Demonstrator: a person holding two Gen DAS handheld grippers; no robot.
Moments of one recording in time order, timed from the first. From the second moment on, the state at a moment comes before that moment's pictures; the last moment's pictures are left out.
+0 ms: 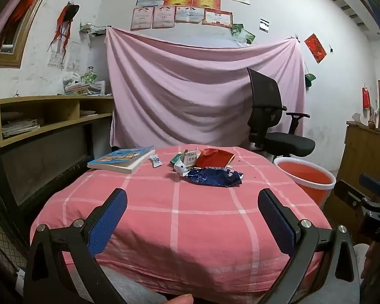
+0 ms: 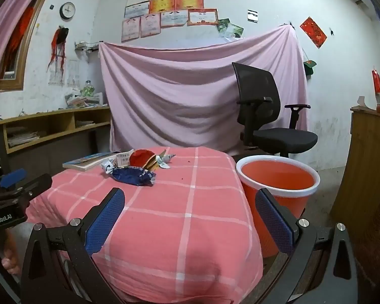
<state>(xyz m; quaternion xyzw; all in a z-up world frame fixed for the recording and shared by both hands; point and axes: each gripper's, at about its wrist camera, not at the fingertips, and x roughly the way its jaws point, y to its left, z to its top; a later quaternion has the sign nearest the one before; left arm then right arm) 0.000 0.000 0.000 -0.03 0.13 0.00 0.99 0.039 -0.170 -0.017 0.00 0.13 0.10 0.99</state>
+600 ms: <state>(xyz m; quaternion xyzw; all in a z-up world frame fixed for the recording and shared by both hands) 0.000 0.001 0.000 -0.03 0.13 0.00 0.99 0.041 -0.173 -0.019 0.01 0.13 0.10 0.99</state>
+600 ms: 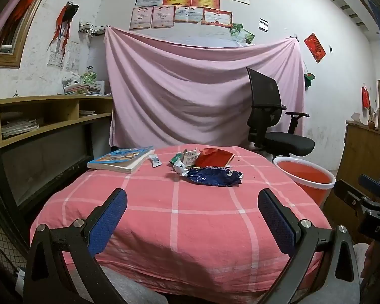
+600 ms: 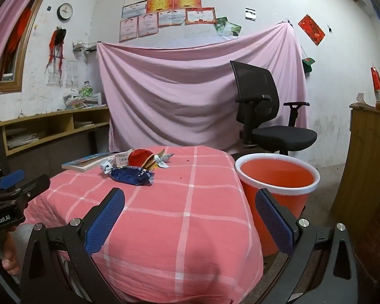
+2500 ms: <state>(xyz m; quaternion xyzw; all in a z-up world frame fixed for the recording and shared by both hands) 0.003 -0.003 -0.003 -0.03 0.13 0.00 0.99 0.041 -0.173 -0.019 0.02 0.13 0.10 0.99</state>
